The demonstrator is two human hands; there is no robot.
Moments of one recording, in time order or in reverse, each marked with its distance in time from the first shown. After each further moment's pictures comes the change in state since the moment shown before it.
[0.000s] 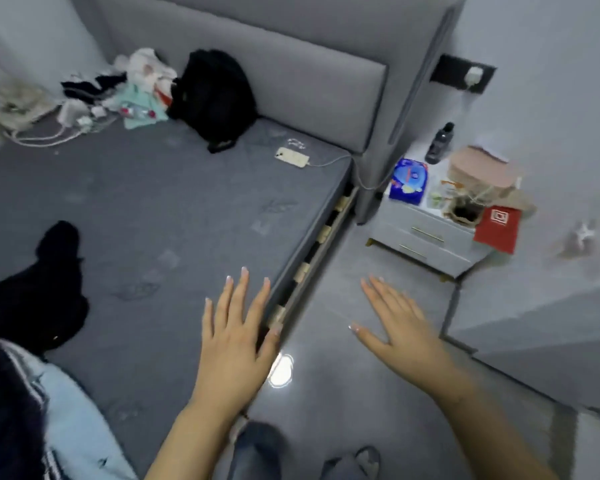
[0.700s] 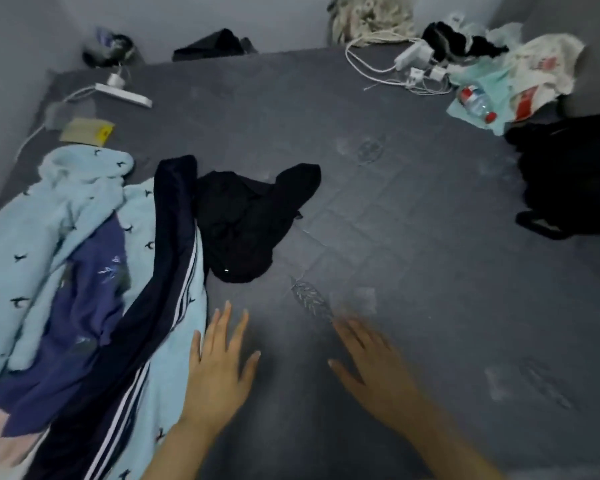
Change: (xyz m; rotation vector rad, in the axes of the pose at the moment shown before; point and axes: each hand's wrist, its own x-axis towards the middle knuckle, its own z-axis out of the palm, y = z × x) left_hand 0.040 -0.428 0.052 -0.102 0.177 -0.976; right_hand 0.402 -0.336 0.273 -0.278 -0.572 -0.868
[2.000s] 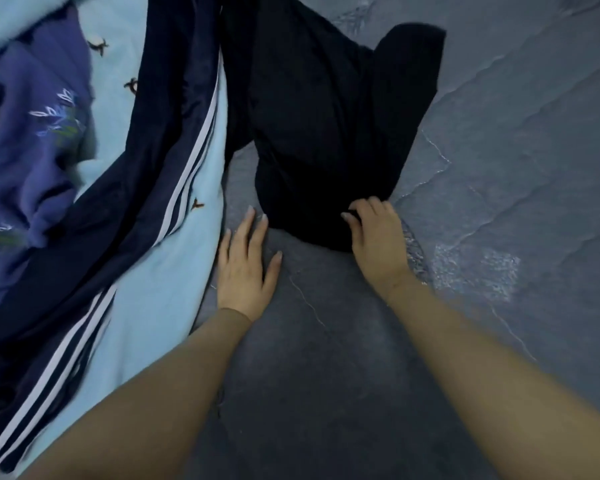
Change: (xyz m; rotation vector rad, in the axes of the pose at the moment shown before) left_hand 0.142 -0.148 0.253 -0.189 0.301 -0.088; right_hand 0.290 0.027 0.213 0.028 0.364 -0.129
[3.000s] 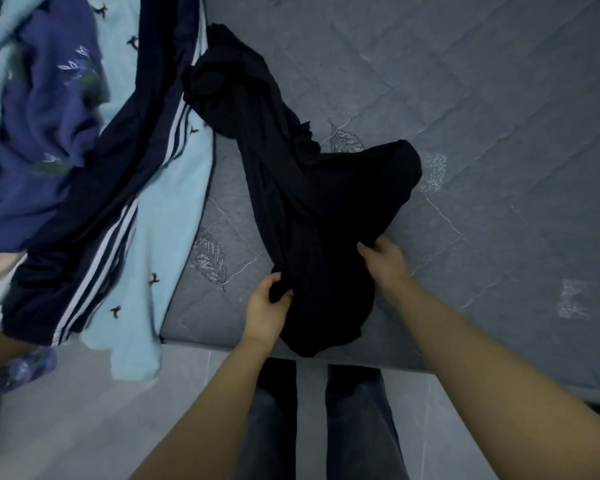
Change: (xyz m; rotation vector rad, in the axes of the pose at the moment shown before) left_hand -0.201 0.130 -0.065 -0.883 -0.344 -0.867; right_hand -0.207 -0.001 -0.086 0.876 -0.280 0.997
